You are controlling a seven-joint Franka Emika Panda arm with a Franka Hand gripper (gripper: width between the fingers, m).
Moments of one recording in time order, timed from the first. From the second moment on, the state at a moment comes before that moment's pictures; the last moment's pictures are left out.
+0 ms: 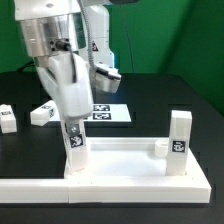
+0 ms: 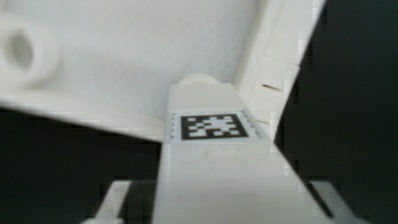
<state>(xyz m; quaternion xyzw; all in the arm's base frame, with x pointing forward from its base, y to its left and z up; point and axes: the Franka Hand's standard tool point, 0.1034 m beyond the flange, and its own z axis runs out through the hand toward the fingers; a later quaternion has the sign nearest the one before) 0.653 -0.074 0.105 -0.74 0.67 0.02 0.07</state>
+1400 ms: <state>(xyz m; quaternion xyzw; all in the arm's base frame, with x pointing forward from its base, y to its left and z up) 0.650 -0.070 0.114 -0.99 0.10 -0.01 0.02</state>
